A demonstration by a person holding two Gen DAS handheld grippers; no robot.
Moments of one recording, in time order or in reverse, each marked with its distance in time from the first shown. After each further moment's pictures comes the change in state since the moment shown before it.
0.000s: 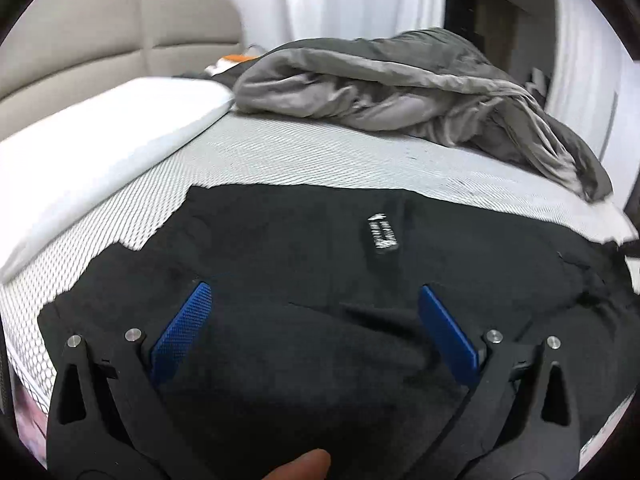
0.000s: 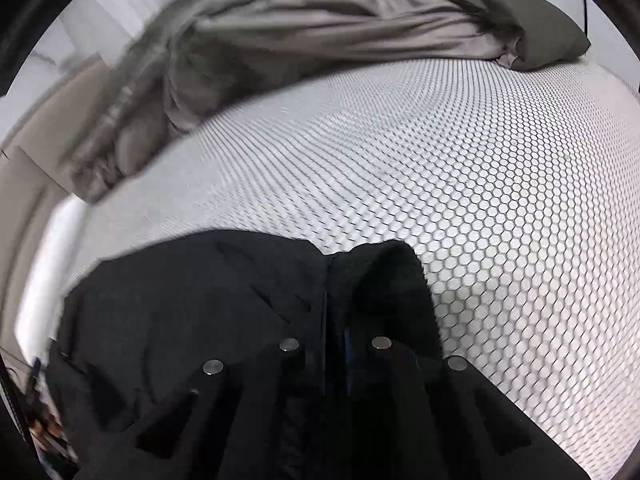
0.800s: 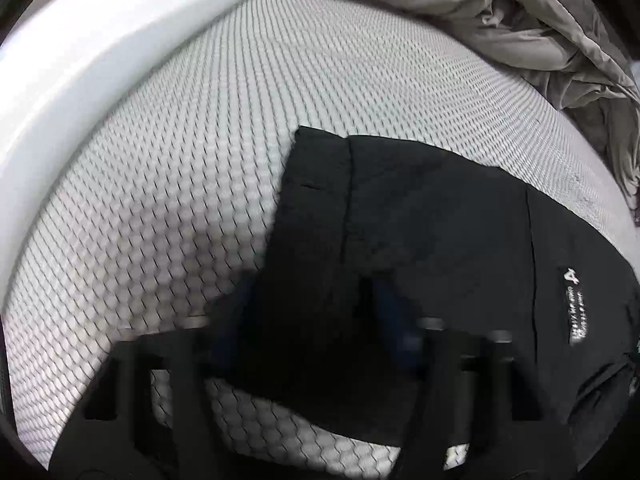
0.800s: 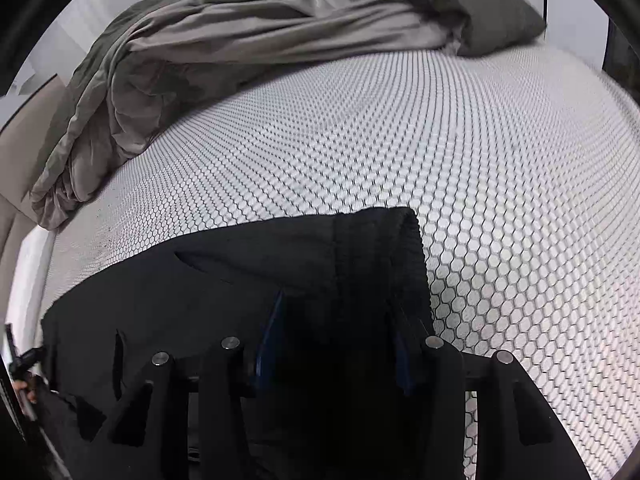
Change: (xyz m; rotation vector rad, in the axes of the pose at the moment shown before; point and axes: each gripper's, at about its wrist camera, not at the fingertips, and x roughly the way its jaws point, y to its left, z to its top) left arm 0.211 0.124 0.105 -0.086 0.463 0.065; right arm 0.014 -0.051 0.007 0.151 0.000 -0.020
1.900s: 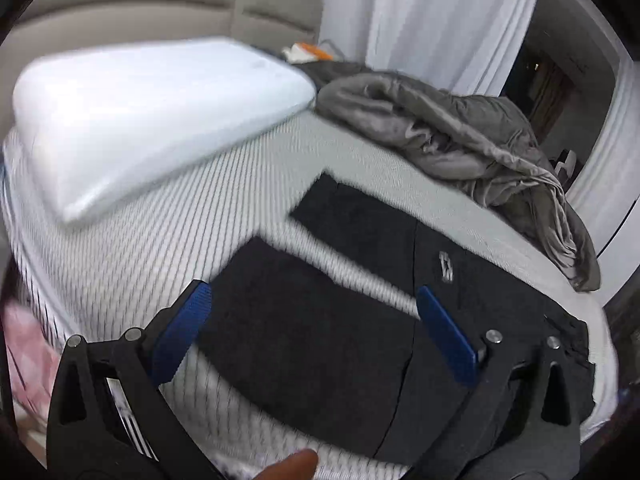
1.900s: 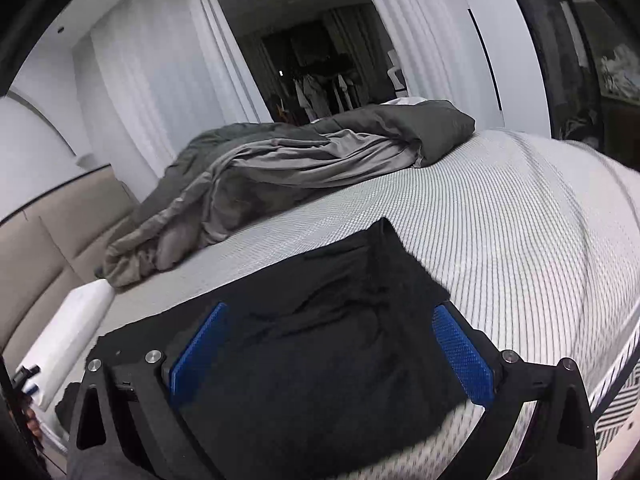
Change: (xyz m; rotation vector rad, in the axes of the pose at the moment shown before) left arm -0.210 0.057 -0.223 -0.217 -0.423 -0.140; right arm -0.206 0.045 -0.231 0.055 -0.561 0.074
